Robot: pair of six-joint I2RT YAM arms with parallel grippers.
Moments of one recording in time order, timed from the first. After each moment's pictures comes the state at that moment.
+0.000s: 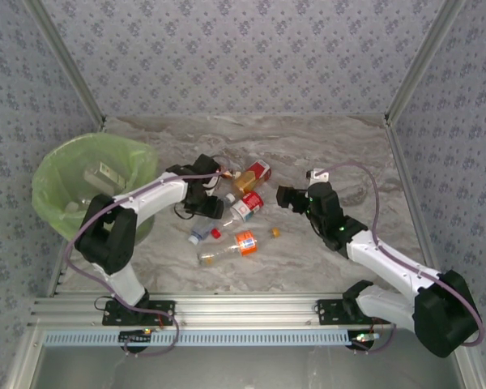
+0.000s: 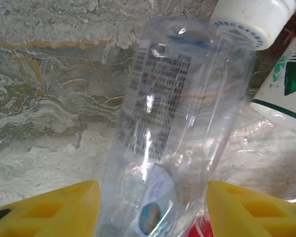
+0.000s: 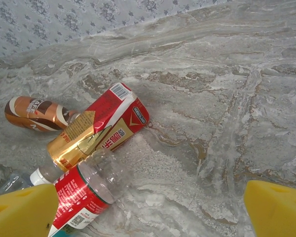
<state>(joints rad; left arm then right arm) -0.57 1.72 1.18 -0.80 0.06 -0.28 0.56 1.07 0.57 0.03 0.23 0.46</state>
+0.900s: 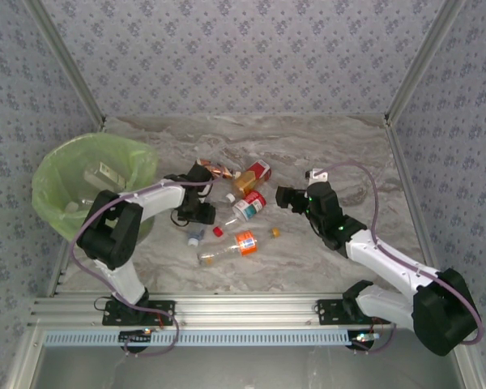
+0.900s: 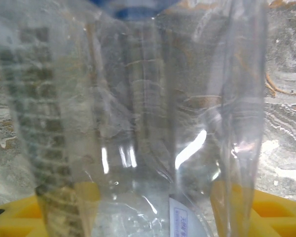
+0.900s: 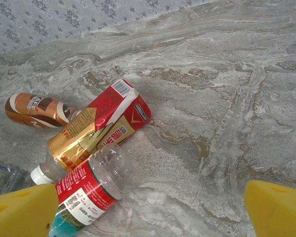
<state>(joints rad) -0.51 1.75 1.04 -0.67 -0.01 -0.33 0.56 1.08 0.57 0.03 0.22 0.46</state>
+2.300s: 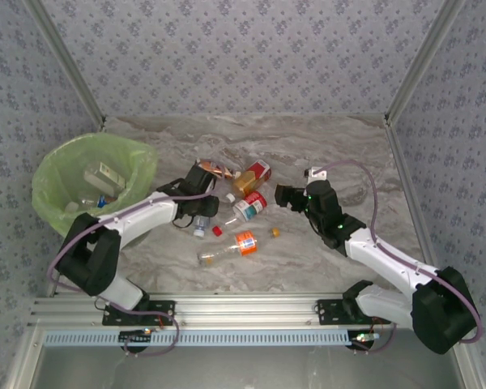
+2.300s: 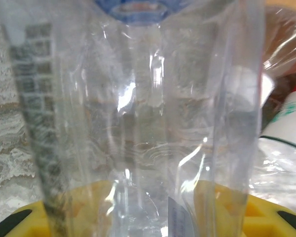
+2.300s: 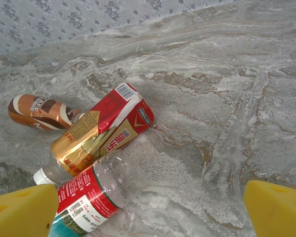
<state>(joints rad) -0.61 1.51 0.94 -0.45 -0.12 -0.36 0.56 1.10 0.59 0.04 0.21 0.44</state>
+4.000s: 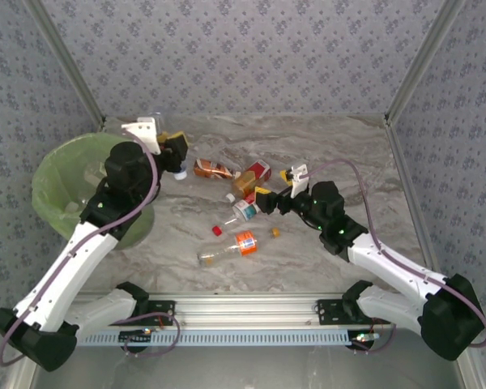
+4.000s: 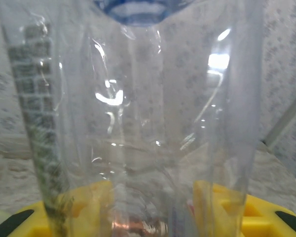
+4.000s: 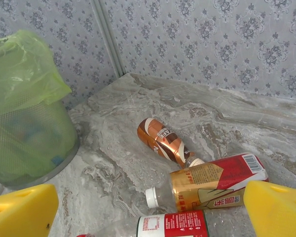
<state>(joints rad) -0.51 0.98 1.12 -0.26 -0.23 -0.30 0.64 1.03 0.59 0.29 -0.11 0.19</state>
